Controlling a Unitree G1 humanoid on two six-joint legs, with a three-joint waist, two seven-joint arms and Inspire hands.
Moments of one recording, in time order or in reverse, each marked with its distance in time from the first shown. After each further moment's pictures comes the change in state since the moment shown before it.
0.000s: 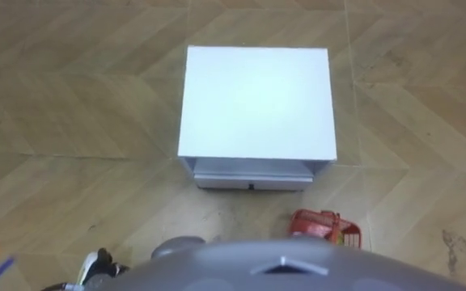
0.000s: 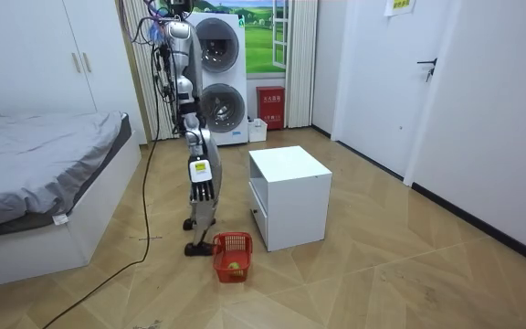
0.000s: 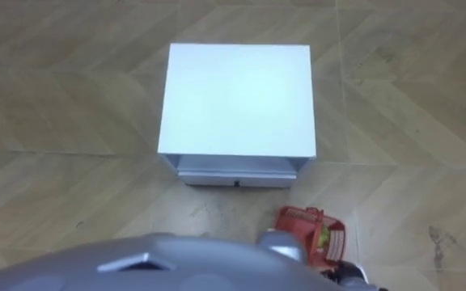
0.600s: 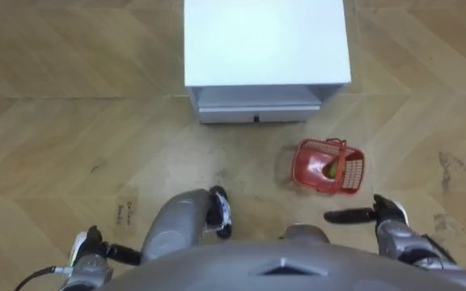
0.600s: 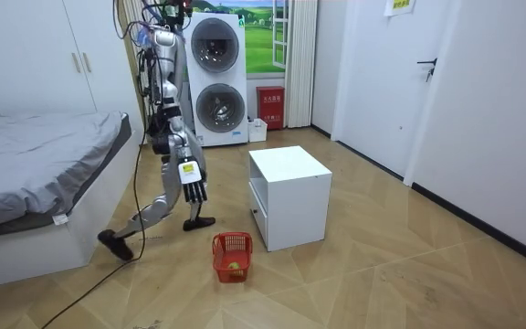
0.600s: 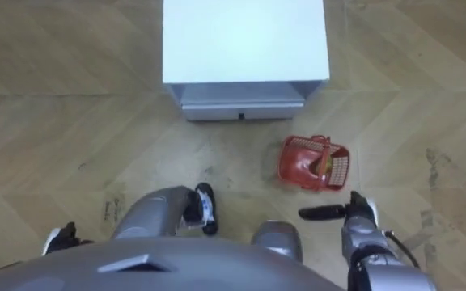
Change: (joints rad) left arm -0.133 0.071 -0.014 0.041 -0.179 -0.061 0.027; right arm -0.252 -0.019 0.036 -0.019 0.211 -0.072 -0.062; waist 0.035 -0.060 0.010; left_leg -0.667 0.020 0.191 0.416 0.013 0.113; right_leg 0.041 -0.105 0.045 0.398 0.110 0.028
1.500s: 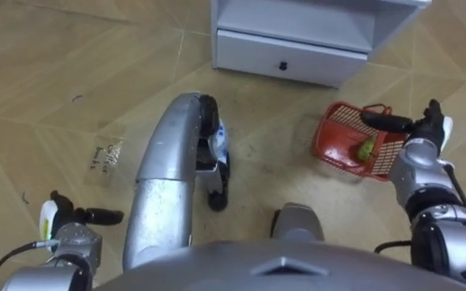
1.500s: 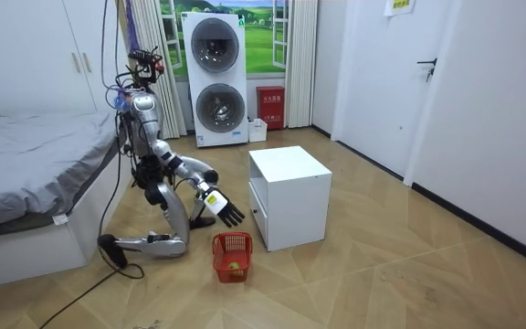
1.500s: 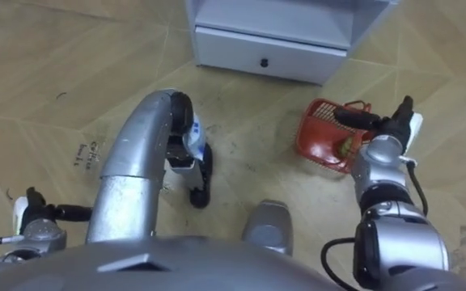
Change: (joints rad) left arm -0.051 0.074 -0.268 0.153 -0.312 -0.143 0.204; right arm -0.104 -0.049 -0.097 -0.275 0.171 -0.088 -0.269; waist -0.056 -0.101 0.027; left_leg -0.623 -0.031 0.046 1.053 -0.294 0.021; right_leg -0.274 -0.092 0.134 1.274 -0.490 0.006
